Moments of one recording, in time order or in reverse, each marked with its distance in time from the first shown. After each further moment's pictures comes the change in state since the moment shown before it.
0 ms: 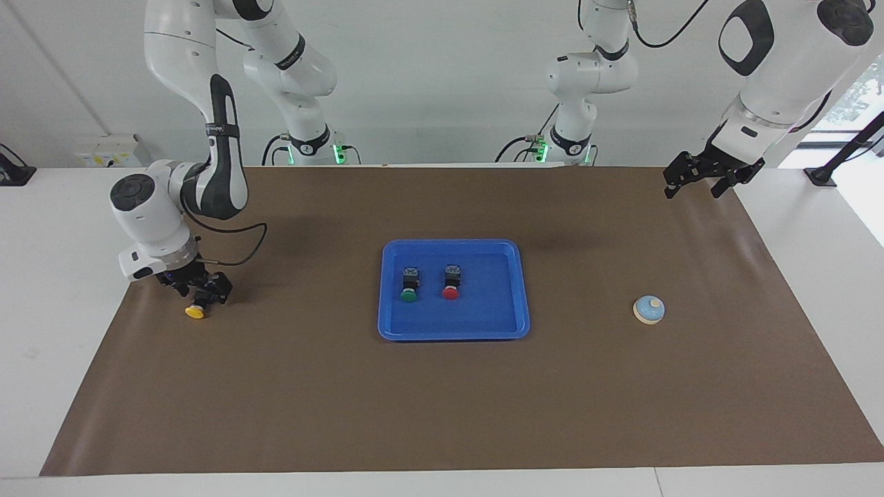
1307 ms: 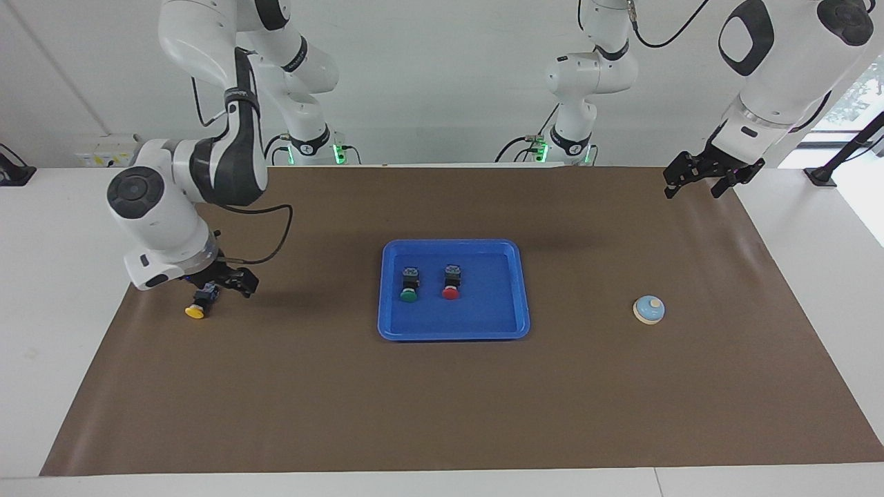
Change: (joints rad) left arm 0.000 0.000 0.000 0.000 0.000 0.000 0.000; right arm 0.168 0.061 -0.001 0.433 0.000 -0.531 0.149
